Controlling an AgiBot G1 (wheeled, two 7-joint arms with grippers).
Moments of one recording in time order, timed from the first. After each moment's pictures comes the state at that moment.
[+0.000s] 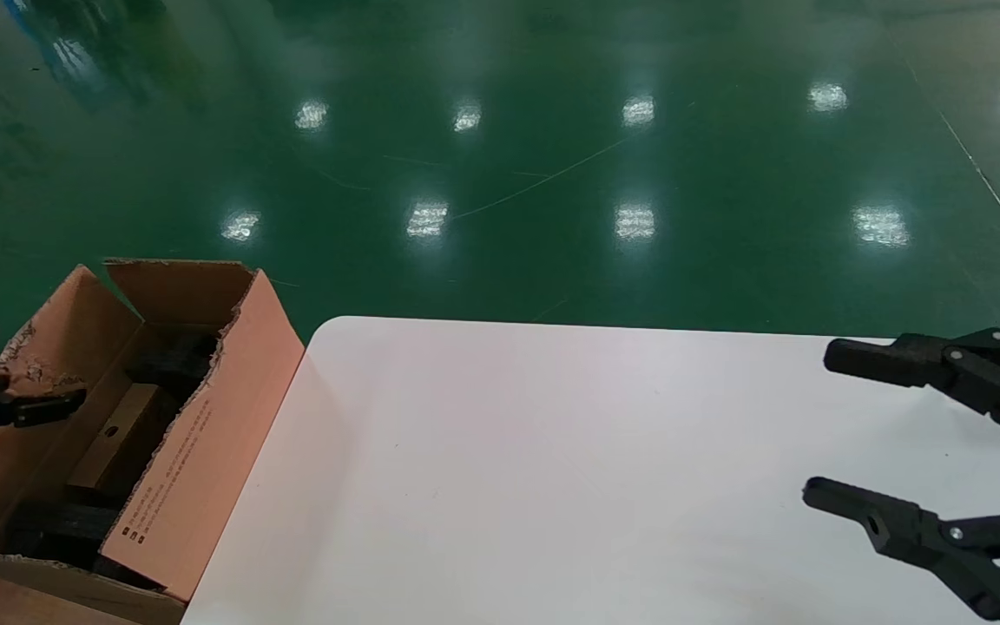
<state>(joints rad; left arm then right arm) -1.39 0.46 0.54 -0.02 1.29 0.82 0.01 1.09 -0.57 -0.37 1.27 -0.67 -1.46 0.14</state>
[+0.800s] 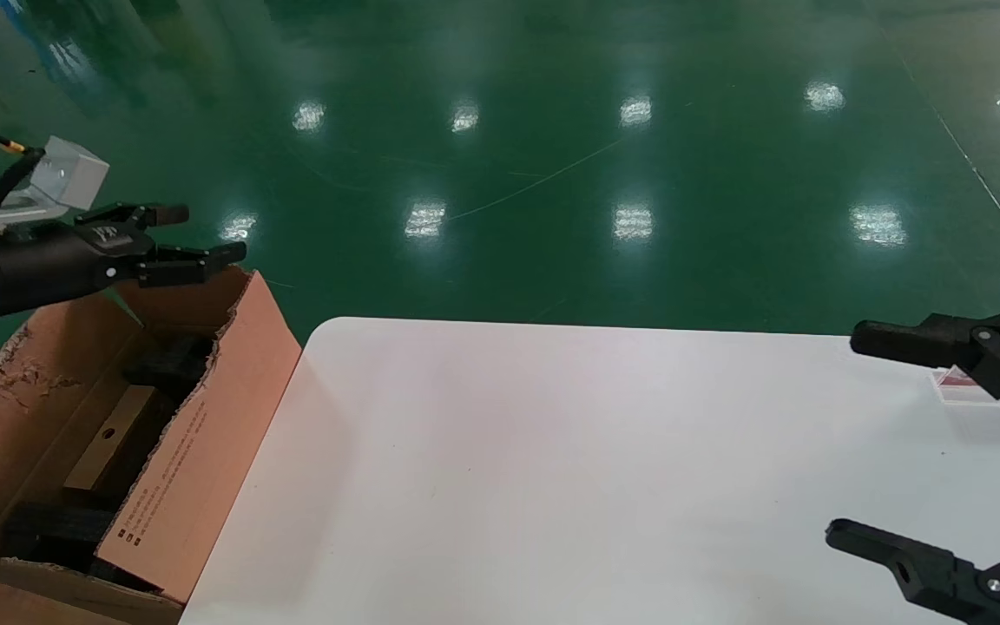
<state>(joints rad) -1.52 0.48 0.50 -0.30 1.21 1.19 0.02 1.09 -0.57 -0.37 1.27 -0.67 -1.46 0.14</state>
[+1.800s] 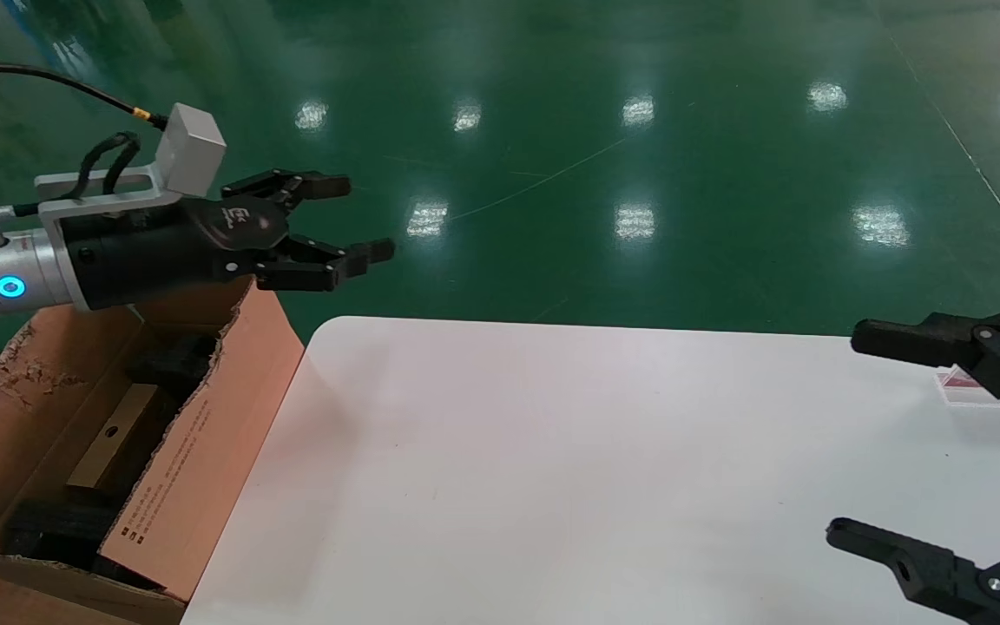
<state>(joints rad) -1.33 0.54 0.40 -0.74 0.99 1.34 -0.07 1.09 -0.57 -0.37 1.27 -0.67 -1.46 0.14</state>
